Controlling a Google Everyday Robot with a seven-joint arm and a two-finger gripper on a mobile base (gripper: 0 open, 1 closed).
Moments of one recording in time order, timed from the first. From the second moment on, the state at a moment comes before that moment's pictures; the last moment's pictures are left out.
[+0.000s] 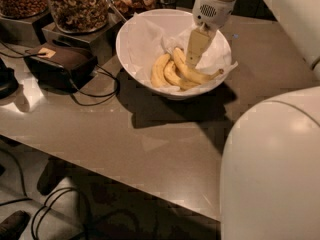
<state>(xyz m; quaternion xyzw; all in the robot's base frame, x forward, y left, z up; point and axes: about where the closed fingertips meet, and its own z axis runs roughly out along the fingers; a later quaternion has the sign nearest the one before) 0.635 -0.118 0.921 -0.50 0.86 0.04 0.08</state>
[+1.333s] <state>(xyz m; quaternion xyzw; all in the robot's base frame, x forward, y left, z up) 0.644 -0.108 0.901 -0.51 0.86 0.04 0.06</state>
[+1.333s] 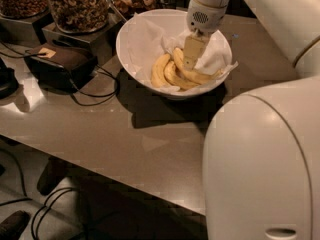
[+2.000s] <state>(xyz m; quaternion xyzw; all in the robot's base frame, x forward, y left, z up) 0.649 -0.102 0.896 -0.51 0.86 0.04 0.05</state>
